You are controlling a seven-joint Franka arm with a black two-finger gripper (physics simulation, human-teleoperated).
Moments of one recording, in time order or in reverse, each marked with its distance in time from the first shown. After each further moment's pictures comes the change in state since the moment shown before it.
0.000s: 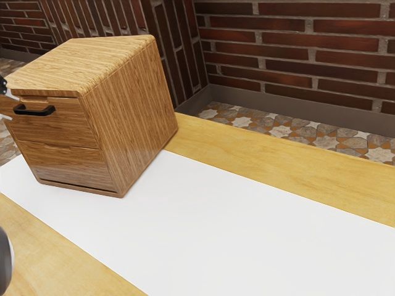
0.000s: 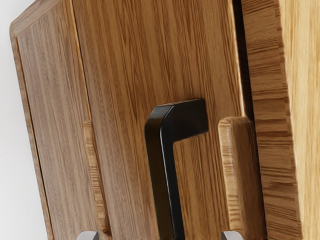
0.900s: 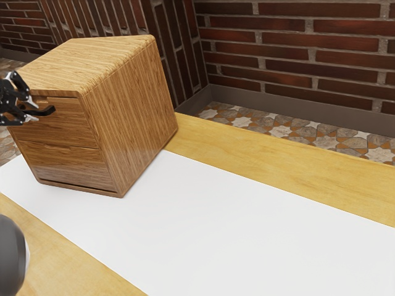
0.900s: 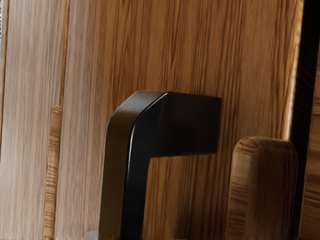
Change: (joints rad) arm 0.078 -0.015 -0.190 0.011 -0.002 0.159 -0.261
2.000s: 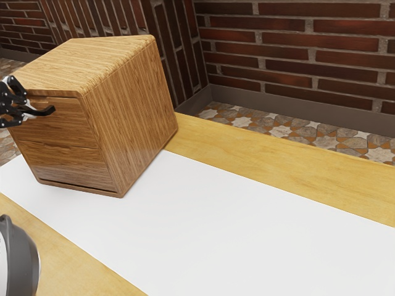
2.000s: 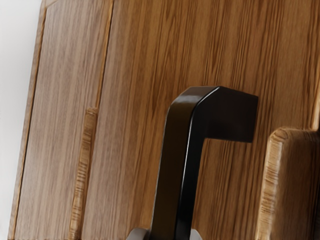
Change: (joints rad) arm -0.110 -0.063 0.126 -0.074 0.010 0.007 -0.058
